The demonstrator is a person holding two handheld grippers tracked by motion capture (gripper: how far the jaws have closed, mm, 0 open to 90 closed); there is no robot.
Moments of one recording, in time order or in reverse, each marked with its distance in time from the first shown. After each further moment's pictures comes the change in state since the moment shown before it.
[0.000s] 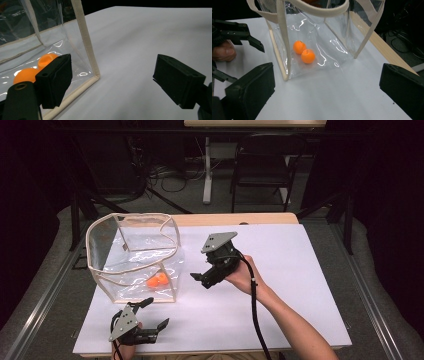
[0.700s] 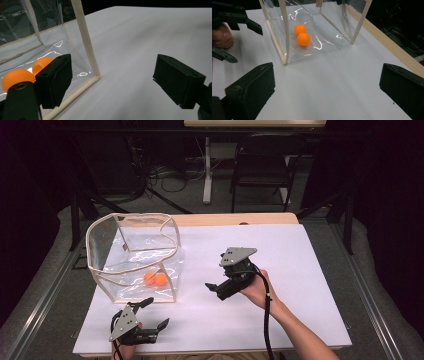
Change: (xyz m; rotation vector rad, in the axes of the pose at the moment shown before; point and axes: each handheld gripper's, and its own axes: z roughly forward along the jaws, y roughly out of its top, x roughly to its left) left arm 0.000 0.000 0.000 0.003 0.000 0.003; right arm 0.006 -0.049 -0.019 -0.026 -0.039 0.036
